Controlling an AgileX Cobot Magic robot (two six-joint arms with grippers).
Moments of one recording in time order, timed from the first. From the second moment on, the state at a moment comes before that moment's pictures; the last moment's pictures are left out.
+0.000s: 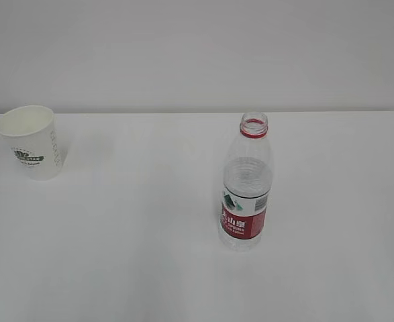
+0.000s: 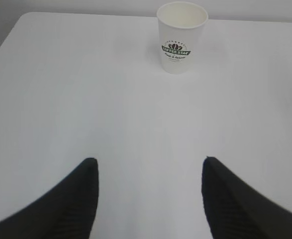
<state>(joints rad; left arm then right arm) -0.05 0.00 -0.53 0.07 1.10 -0.13 0.06 -0.01 -0.50 -0.20 1.14 0.13</state>
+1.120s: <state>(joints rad) -0.05 0.50 -0.77 0.09 0.73 -0.13 0.06 0.36 -0.74 -0.17 0.89 0.13</state>
